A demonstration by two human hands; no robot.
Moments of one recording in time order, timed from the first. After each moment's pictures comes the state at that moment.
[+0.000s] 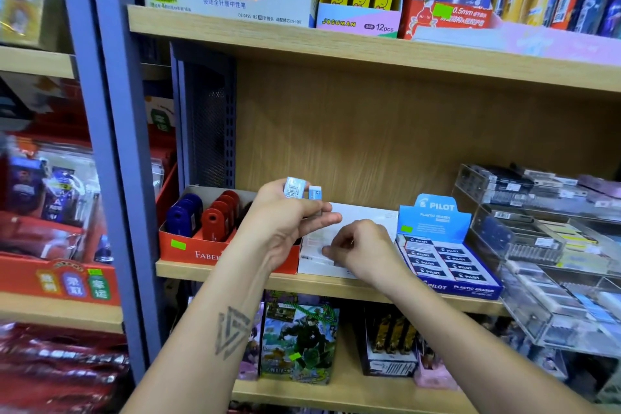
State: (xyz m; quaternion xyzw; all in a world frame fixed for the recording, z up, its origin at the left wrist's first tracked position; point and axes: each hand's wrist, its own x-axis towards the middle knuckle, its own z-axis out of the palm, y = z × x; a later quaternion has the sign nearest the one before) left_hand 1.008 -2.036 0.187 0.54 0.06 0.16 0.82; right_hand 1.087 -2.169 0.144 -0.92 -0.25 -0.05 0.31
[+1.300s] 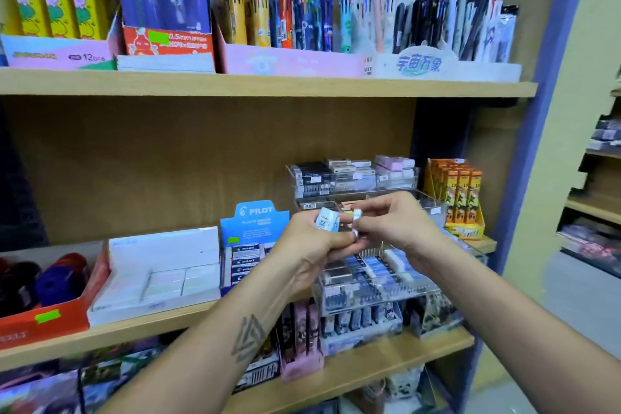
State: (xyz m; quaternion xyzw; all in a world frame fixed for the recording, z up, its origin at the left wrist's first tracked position) left_hand 1.084 -2.322 0.192 0.57 -0.06 -0.05 0.81; right_hand 1.097 -2.475 0.211 -0.79 -0.10 -0.08 0.60
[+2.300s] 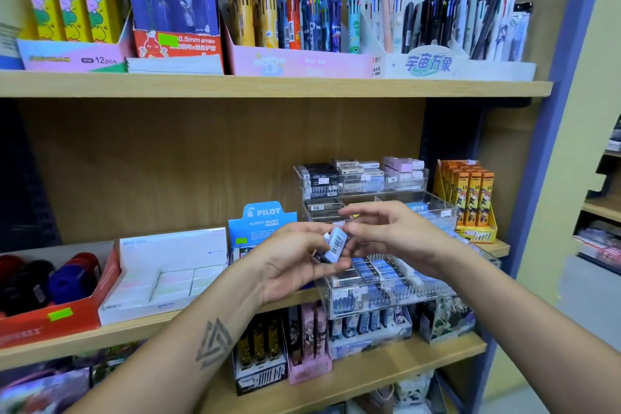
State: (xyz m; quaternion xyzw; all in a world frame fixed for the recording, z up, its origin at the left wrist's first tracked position) left_hand 1.083 -2.280 0.188 0.58 -0.07 -0.16 0.80; right_hand 1.106 -2.481 0.205 -0.78 -0.23 0.05 0.58
